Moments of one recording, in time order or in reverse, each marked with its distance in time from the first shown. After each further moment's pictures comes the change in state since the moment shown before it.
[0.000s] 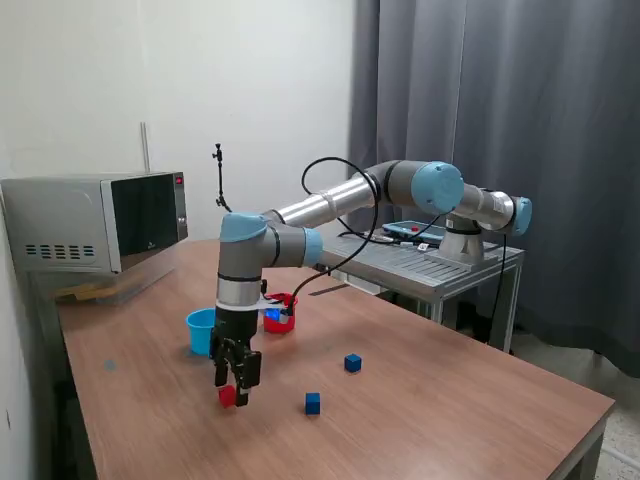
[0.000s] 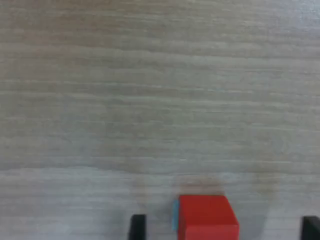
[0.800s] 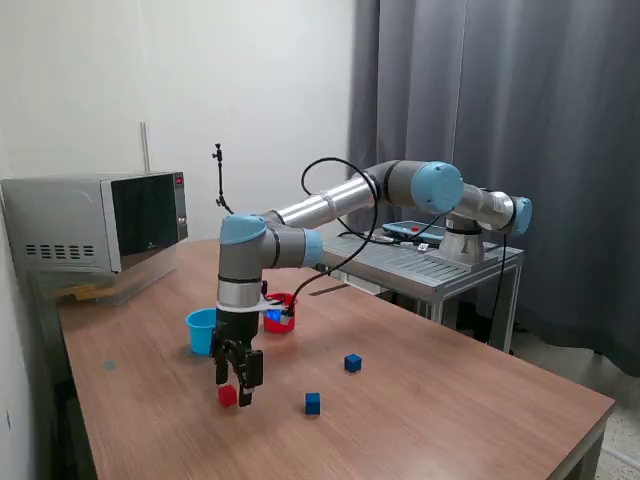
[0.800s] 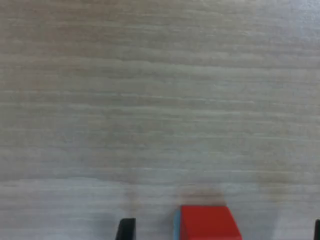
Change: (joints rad) arm -0.002 0.000 0.003 0.010 0.003 0.000
